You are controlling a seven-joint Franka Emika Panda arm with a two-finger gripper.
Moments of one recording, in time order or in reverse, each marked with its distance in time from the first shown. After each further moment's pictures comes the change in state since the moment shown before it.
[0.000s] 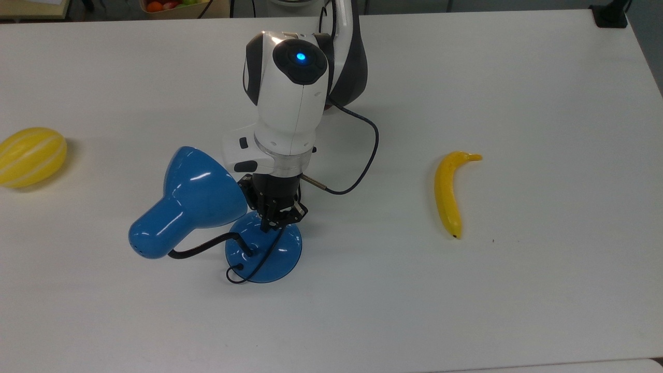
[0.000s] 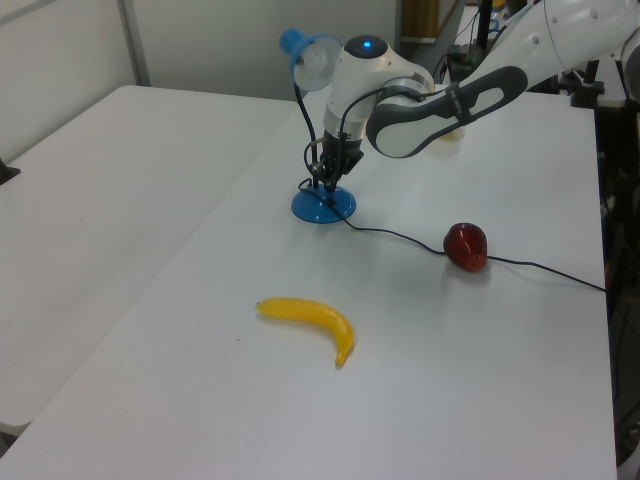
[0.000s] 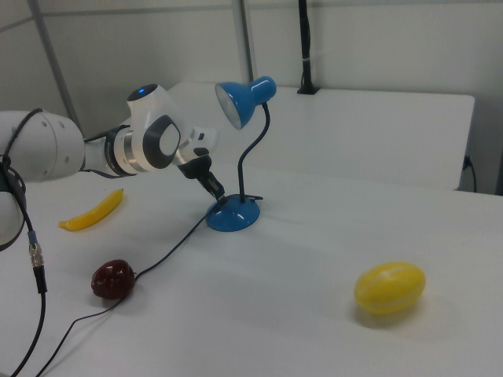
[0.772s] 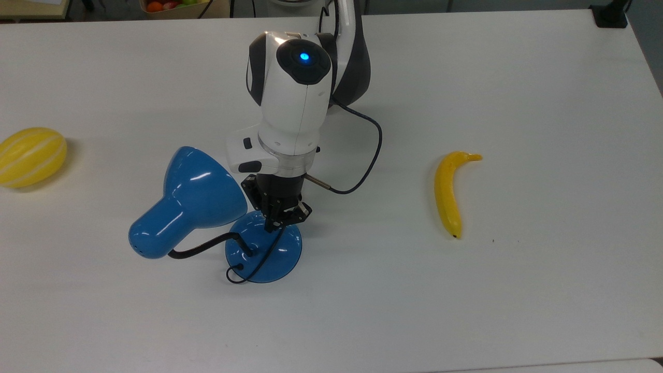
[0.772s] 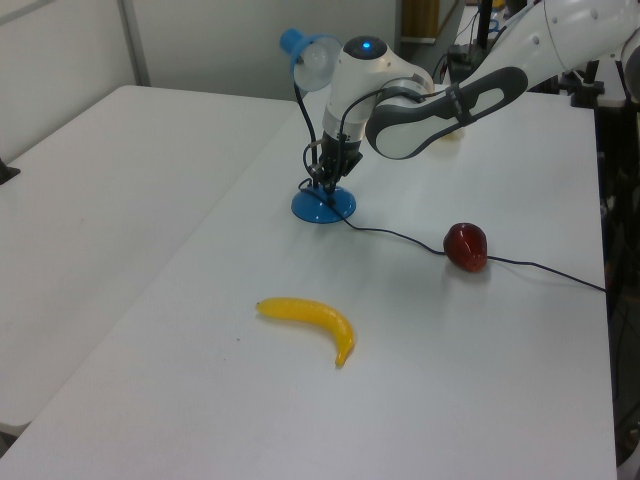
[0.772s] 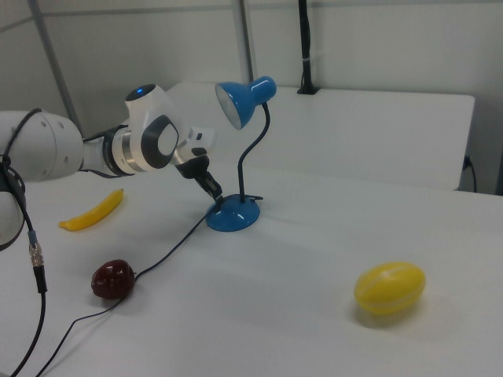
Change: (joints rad) arm 0.001 0.000 0.010 0.000 0.000 0.000 0.000
